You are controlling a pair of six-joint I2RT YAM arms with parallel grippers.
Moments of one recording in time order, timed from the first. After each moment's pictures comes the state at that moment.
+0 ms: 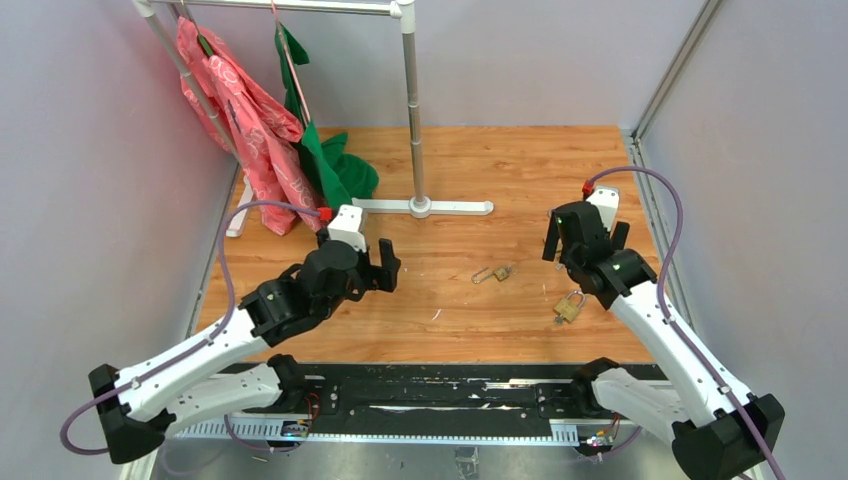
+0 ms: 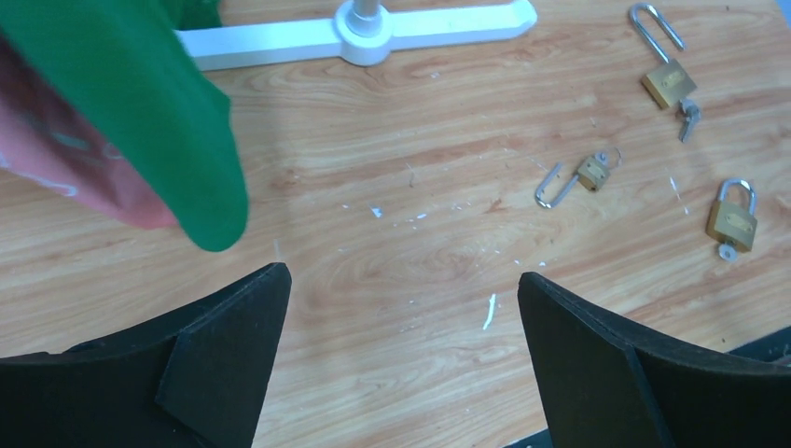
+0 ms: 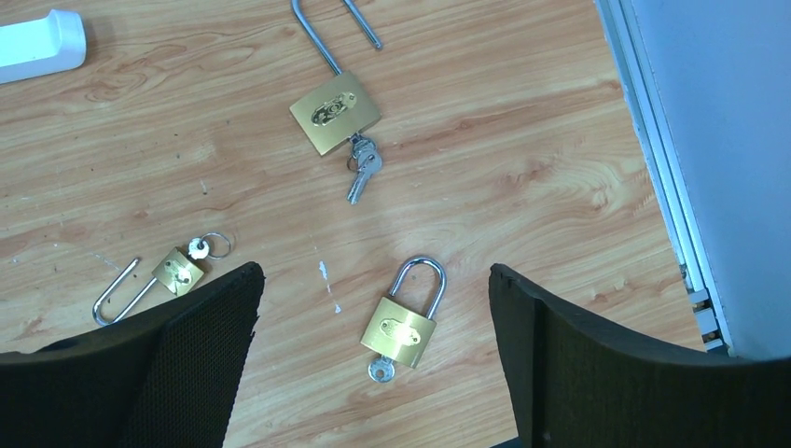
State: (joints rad) left arm -0.93 0.81 0.80 -0.45 -0.51 -0.47; right arm 0.42 0.94 0.90 -0.75 0.62 0.42
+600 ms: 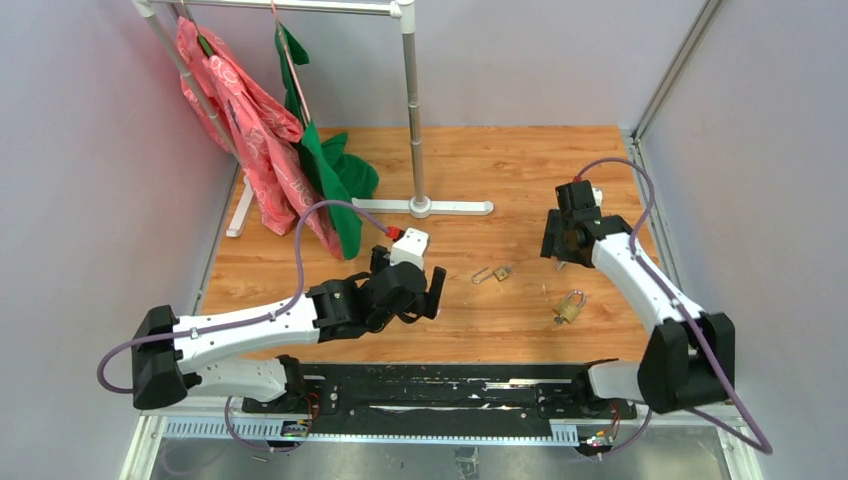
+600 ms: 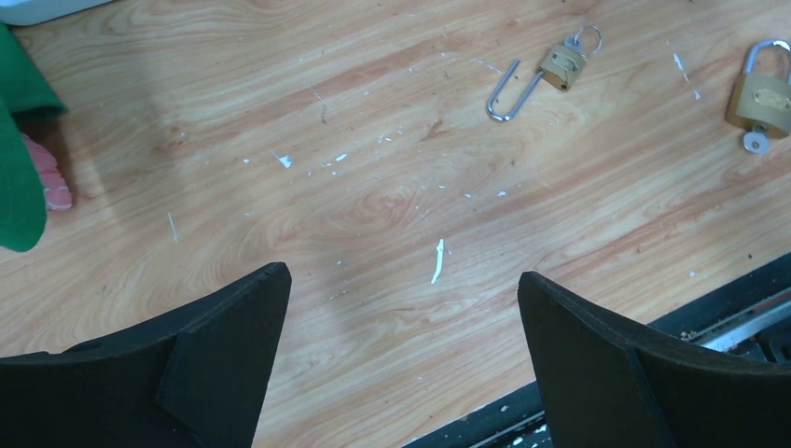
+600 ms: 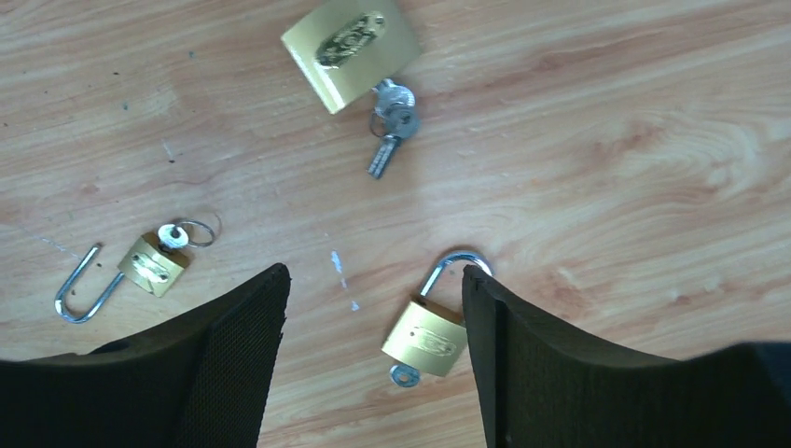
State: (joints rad) left arm -1.19 1.15 0.86 -0.39 -0.58 -0.53; right arm 0.21 1.23 0.93 -0.71 0.33 0.37
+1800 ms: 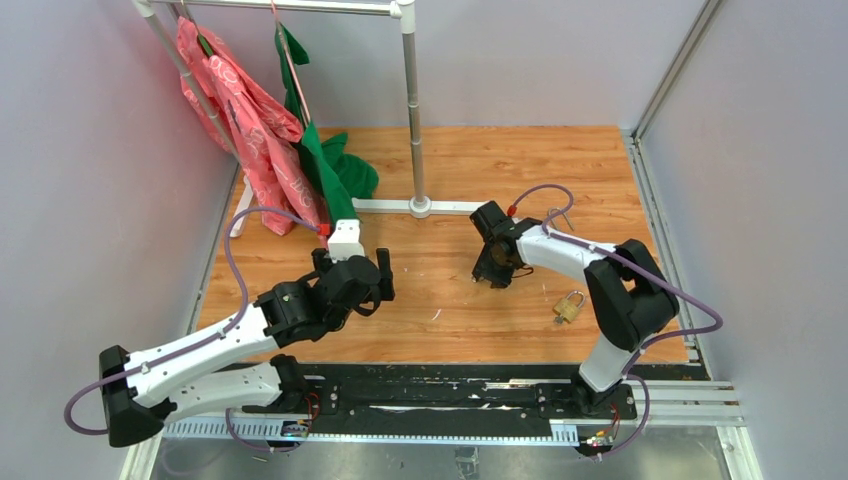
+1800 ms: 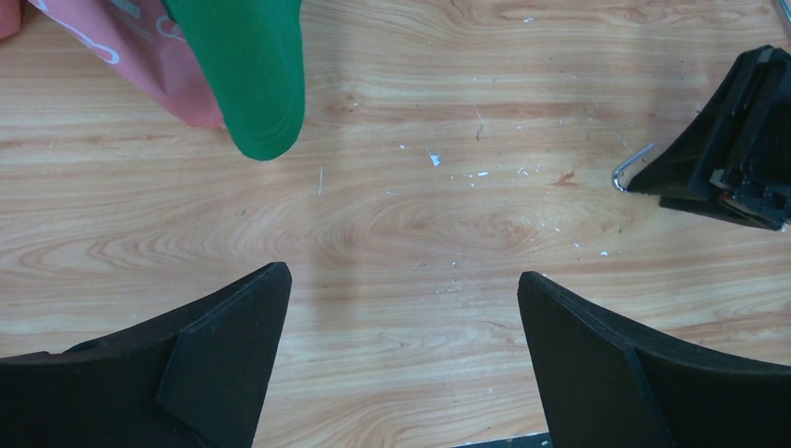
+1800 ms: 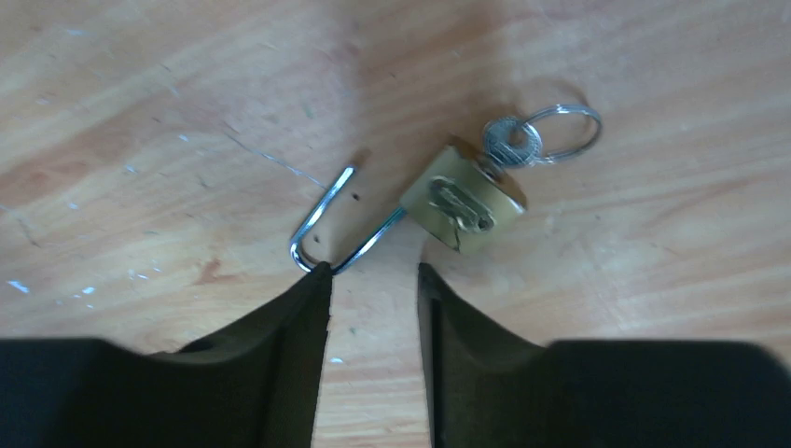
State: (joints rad) left arm -1.04 0.89 0.78 -0.62 -0.71 -0.73; right arm 0.59 1.66 1.00 -0.59 0.13 0.96
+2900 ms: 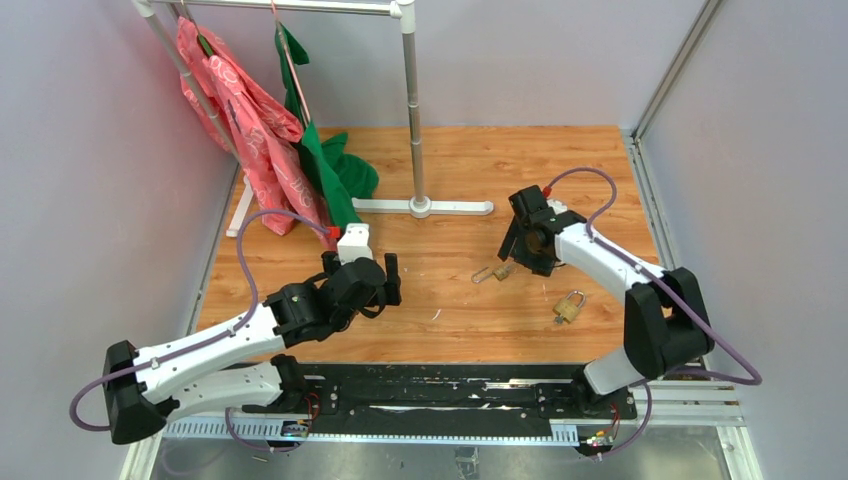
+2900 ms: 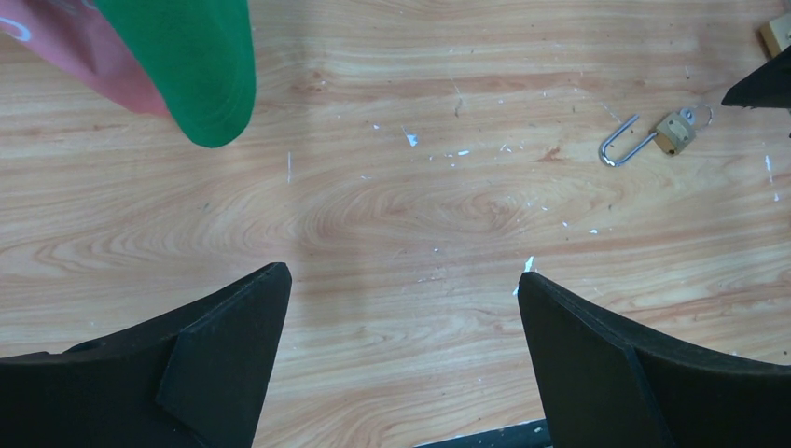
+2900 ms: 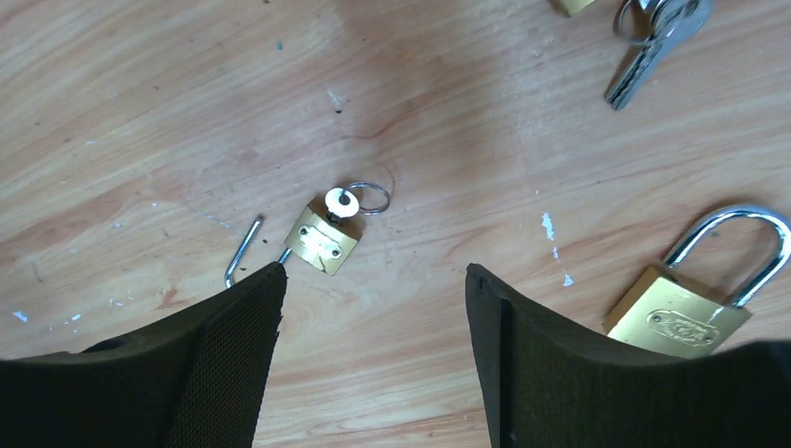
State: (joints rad) left arm -1.04 0.90 0.74 -0.56 -0.65 -0.72; right arm 0.44 1.46 0.98 -0.65 0.21 0.77
